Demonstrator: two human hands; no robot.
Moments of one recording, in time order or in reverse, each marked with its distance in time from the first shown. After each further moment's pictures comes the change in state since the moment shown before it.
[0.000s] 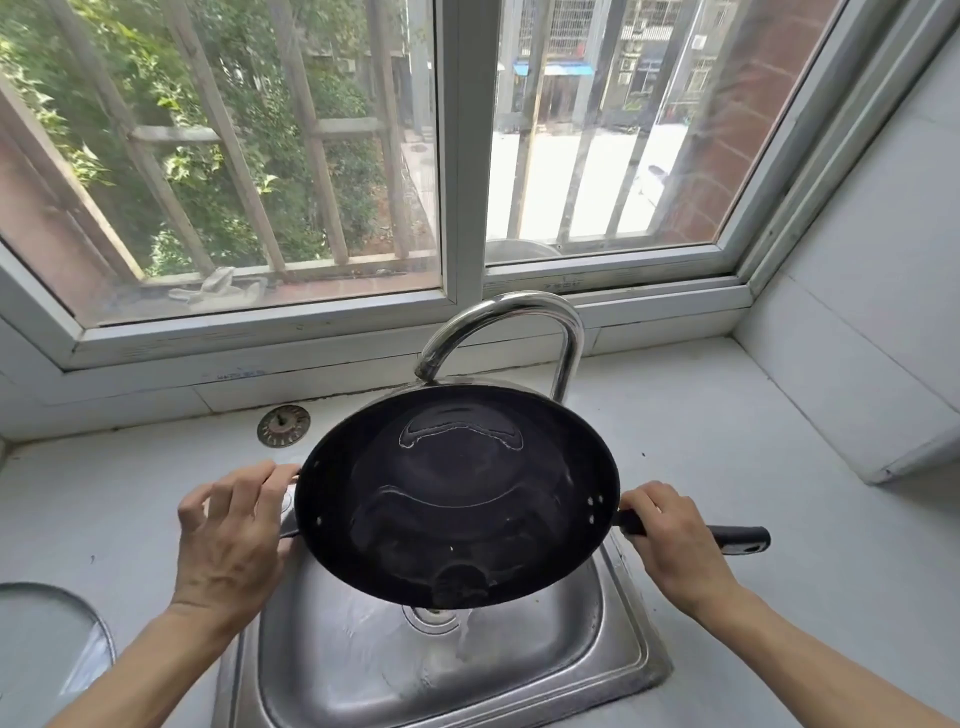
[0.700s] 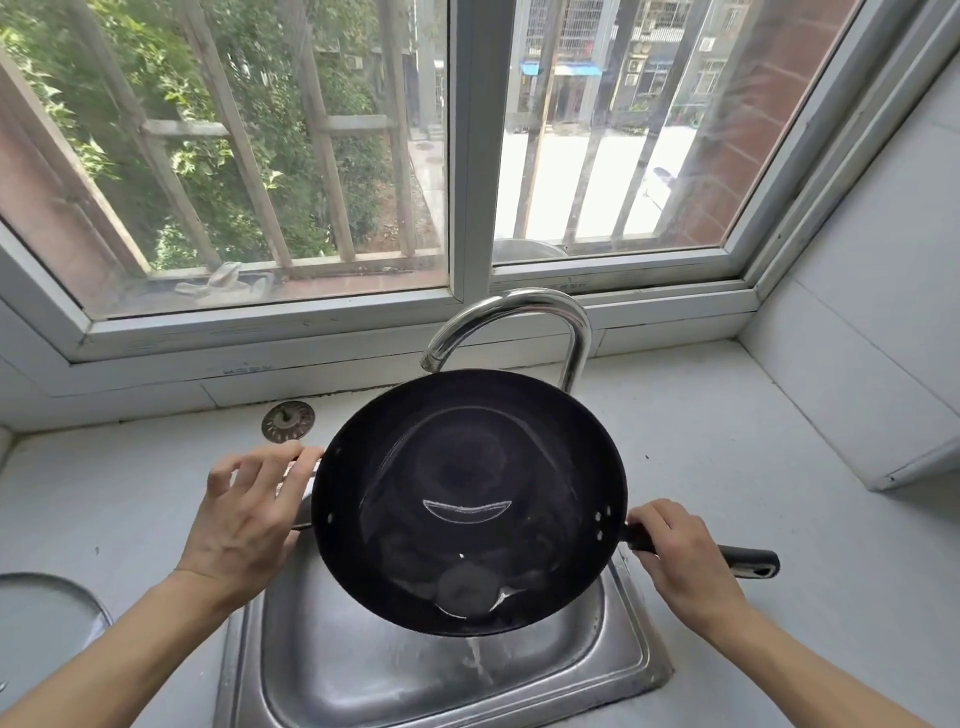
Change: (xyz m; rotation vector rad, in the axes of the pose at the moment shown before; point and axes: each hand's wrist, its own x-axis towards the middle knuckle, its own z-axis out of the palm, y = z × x) left_hand 0.021 -0.006 -0.008 -0.073 -0.252 0.117; right_hand -0.016 0.002 0.001 0.021 -0.082 0.053
